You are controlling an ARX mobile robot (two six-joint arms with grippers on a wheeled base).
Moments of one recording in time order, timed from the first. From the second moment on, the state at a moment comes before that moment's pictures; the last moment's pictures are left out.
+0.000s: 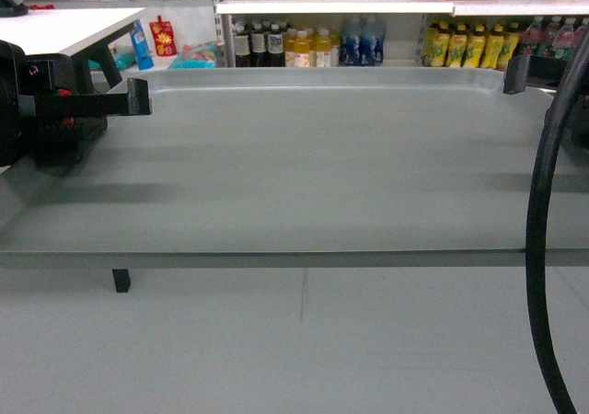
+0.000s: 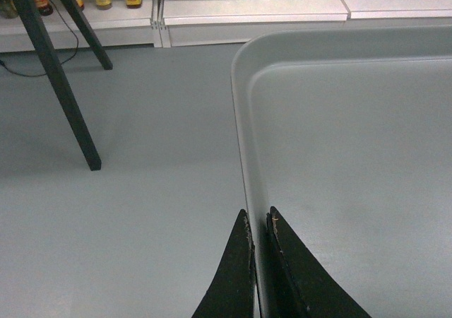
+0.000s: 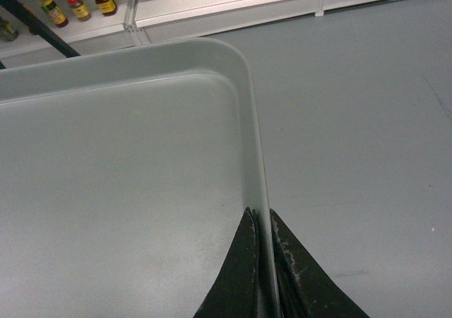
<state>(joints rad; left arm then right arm) -0.27 1.42 0.71 0.28 -0.15 -0.11 0.27 1.47 0.79 0.19 0.17 0.29</state>
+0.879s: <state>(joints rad) -0.27 1.42 0.71 0.28 -0.15 -0.11 0.27 1.47 0.79 0.19 0.17 0.29</state>
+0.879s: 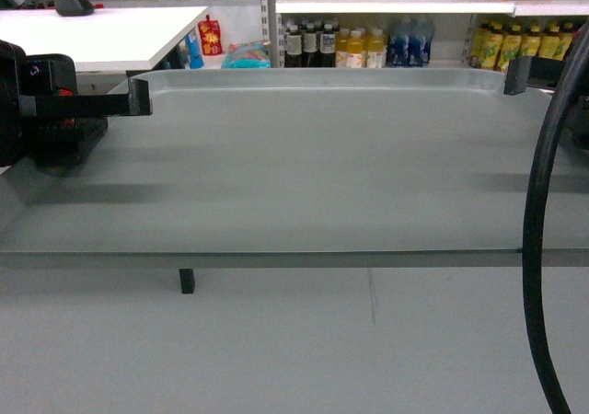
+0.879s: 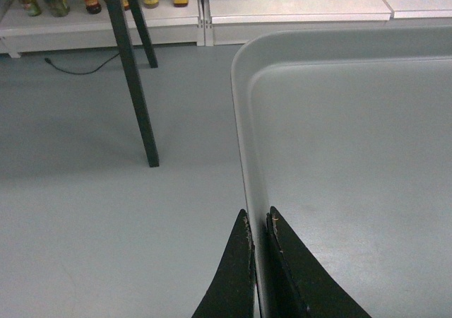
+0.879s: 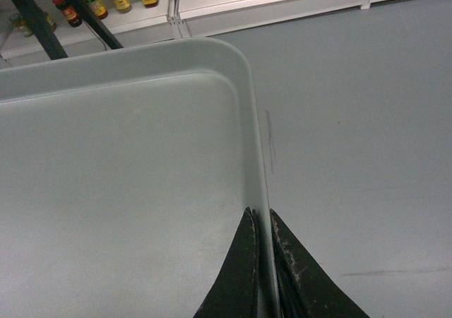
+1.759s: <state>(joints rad) -0.27 1.42 0.71 0.28 -0.15 -0.11 0.27 1.47 0.79 0.19 0.17 0.29</state>
